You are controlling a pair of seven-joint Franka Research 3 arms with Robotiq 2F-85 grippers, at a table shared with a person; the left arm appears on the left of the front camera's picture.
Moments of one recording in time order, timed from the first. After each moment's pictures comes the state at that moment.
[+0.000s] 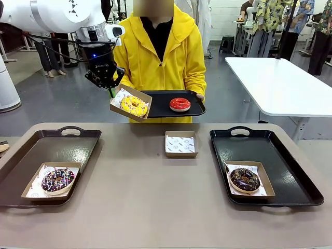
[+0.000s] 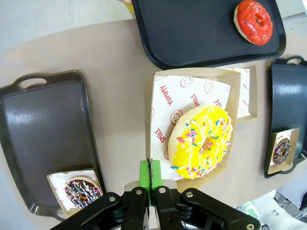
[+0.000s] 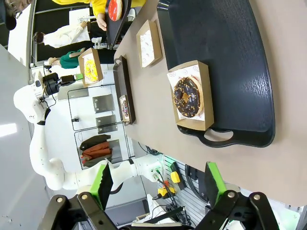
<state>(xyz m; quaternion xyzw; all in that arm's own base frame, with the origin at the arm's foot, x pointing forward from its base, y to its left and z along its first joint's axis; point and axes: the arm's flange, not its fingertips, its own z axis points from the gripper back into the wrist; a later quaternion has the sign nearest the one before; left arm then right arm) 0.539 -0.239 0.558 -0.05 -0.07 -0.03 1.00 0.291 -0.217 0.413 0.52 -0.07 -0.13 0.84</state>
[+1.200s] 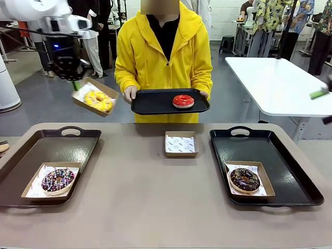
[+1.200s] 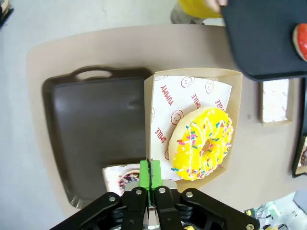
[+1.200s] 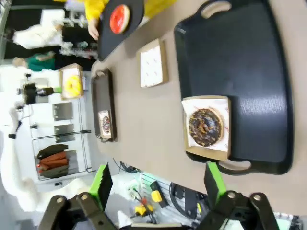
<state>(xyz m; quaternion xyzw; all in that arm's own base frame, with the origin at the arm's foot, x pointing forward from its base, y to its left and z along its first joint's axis) 0.549 -0.128 0.579 0.00 -0.07 -0.01 1.00 0.351 -0.108 0.534 0.40 -0.12 -0.09 0.90</state>
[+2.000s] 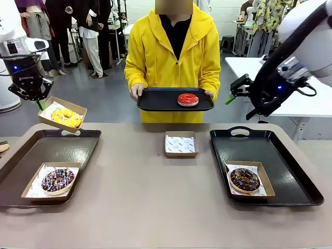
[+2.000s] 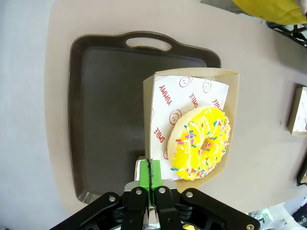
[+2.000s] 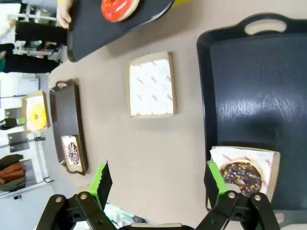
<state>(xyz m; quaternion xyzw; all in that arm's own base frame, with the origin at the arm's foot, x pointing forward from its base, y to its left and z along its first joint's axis) 0.533 -0.007 0.516 -0.03 -0.03 0.08 1.00 0.452 0.088 0.495 0.29 -0.12 -0.07 0.95</state>
